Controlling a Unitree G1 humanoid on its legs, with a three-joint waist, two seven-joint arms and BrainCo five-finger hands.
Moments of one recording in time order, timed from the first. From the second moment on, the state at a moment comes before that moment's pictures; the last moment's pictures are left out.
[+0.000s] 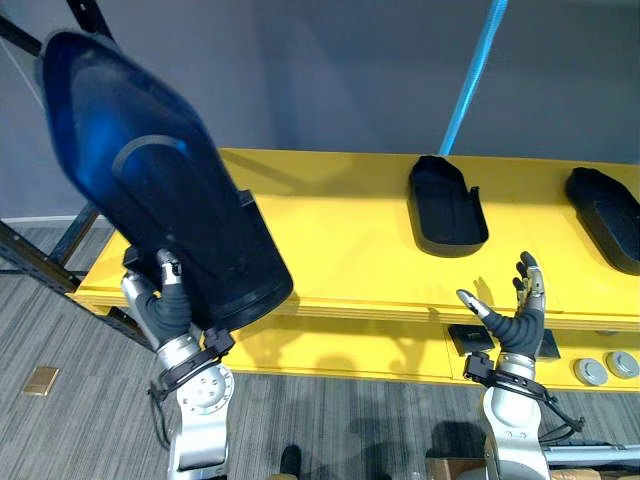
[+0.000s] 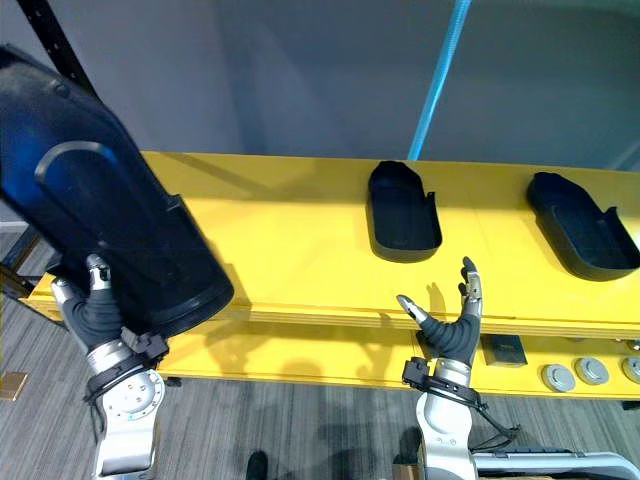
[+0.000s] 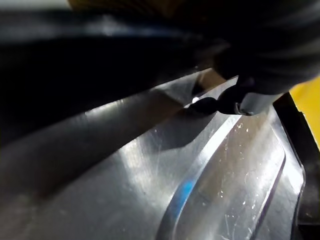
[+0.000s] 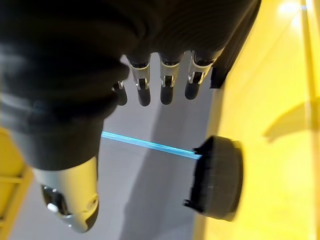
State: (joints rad) left arm 0.09 0.05 0.21 -0.32 0.35 -0.13 0.54; right arm 0.19 -0.02 -0.19 -0.31 -0.13 -0.22 -0.30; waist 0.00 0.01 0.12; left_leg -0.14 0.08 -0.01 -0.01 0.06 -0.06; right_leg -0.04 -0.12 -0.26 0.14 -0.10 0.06
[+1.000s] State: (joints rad) left arm -0.56 0.96 -0.09 0.47 -0.32 -0.15 0.13; right arm 0.36 -0.05 0.13 -0.21 0.02 -0.22 -0.12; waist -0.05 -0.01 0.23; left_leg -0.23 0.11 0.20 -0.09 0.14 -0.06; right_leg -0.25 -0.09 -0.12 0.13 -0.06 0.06
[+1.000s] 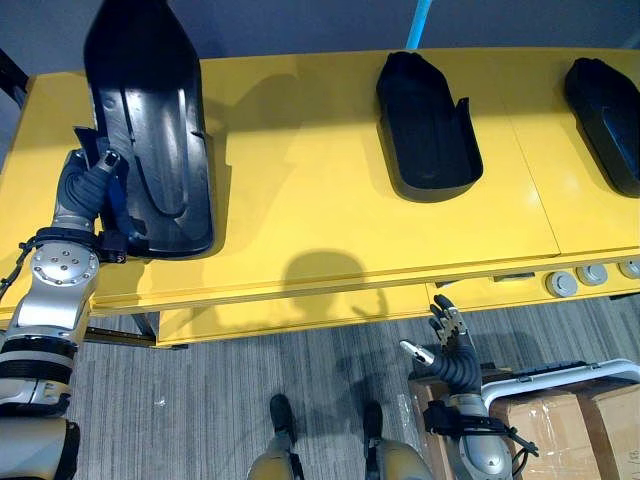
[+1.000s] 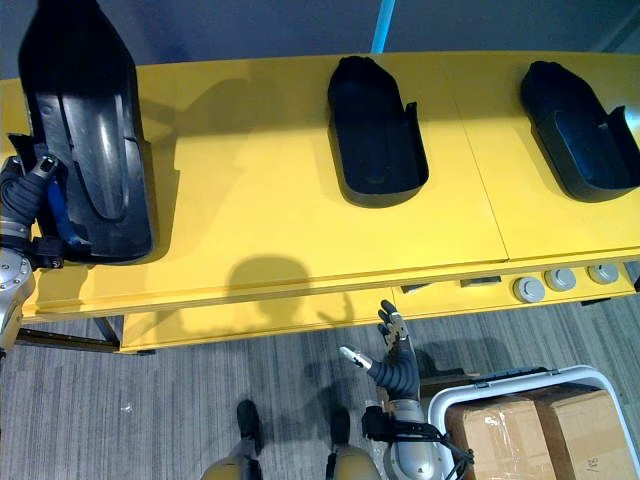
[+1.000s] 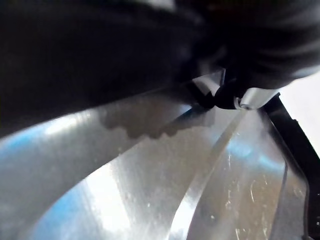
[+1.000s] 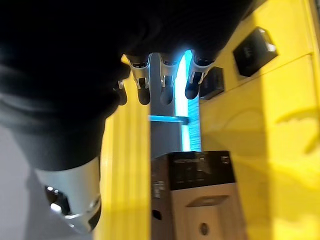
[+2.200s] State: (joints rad) left arm -0.76 0.78 -0.10 0.53 -0.45 -0.05 0.26; right arm 0.31 -0.05 0.20 -0.14 -0.01 -0.19 -0.14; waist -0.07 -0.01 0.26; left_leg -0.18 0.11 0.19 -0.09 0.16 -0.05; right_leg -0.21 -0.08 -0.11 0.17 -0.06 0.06
